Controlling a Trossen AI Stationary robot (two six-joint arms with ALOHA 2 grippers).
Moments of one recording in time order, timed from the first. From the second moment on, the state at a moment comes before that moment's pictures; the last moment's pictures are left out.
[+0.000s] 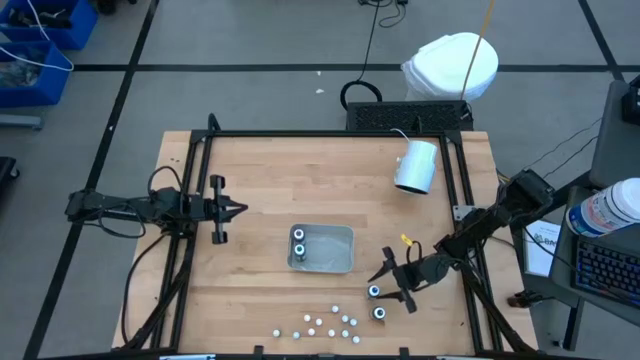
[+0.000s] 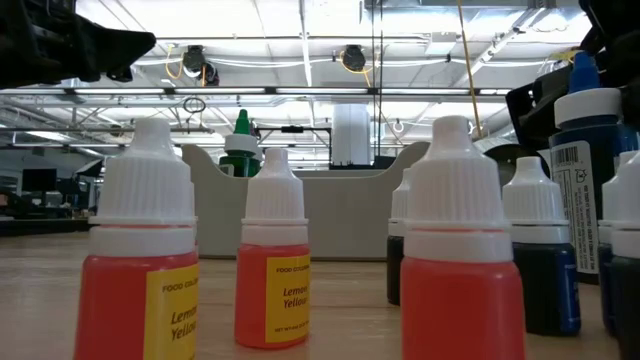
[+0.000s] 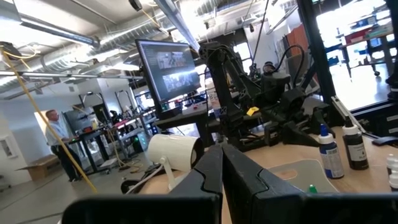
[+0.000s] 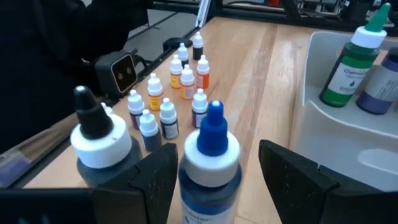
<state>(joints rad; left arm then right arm) -0.08 0.20 0.01 0.42 -0.07 0.34 0.66 1.55 0.33 0.90 0.28 0.12</state>
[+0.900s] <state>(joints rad) -0.08 0.20 0.01 0.42 -0.08 0.34 0.65 1.55 0.33 0.93 0.26 0.08</state>
